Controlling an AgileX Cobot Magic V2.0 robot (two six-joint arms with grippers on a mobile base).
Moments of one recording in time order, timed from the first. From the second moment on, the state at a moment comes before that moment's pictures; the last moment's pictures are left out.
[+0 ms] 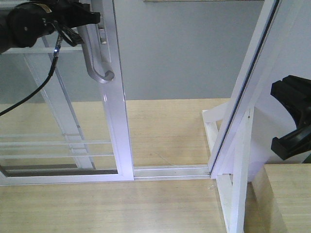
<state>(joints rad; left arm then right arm) -0.18 1.79 -1.44 -0.14 0.03 0.15 0.41 0.65 -0.56 -0.04 0.19 -0.13</state>
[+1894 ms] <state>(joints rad) 0.06 1.37 -1.25 -0.07 0.16 0.16 0.41 0.65 -0.56 -0.05 0.21 -0.13</state>
